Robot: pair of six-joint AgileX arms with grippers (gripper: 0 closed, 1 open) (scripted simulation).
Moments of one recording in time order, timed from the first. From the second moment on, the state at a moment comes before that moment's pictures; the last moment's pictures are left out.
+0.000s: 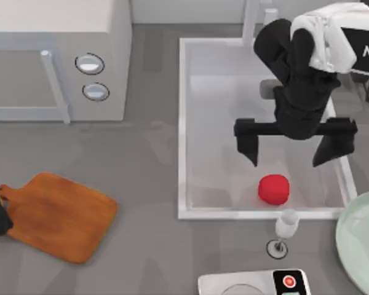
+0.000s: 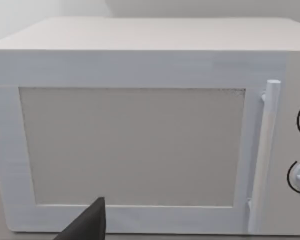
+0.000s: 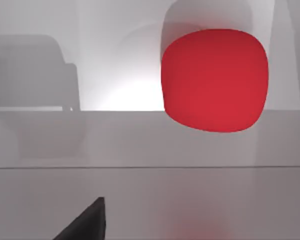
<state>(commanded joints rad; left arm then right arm) 0.00 0.00 0.00 0.00 0.00 0.00 0.44 2.13 1.60 -1.04 0.00 0.47</state>
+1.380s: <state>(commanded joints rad) 0.00 0.00 0.00 0.00 0.00 0.00 0.45 2.41 1.42 -0.58 0.01 0.47</state>
